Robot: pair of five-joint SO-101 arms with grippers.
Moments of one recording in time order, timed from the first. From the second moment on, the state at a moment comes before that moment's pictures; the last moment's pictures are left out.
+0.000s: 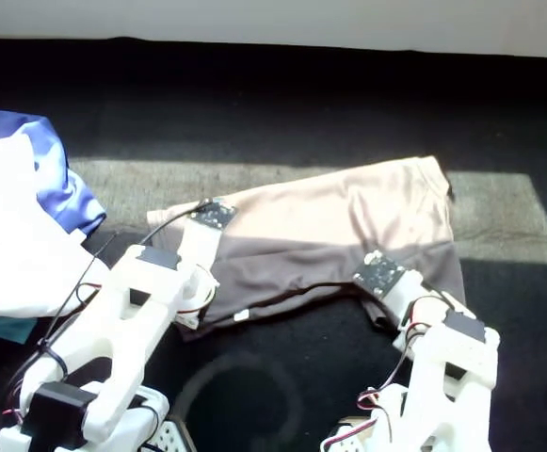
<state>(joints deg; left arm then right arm) 8.7 -17.3 58.8 50.2 -9.4 18.9 -46.5 77.2 46.8 74.7</state>
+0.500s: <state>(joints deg) 8.7 -17.3 58.8 50.2 -9.4 18.9 -43.6 78.6 45.2 74.7</state>
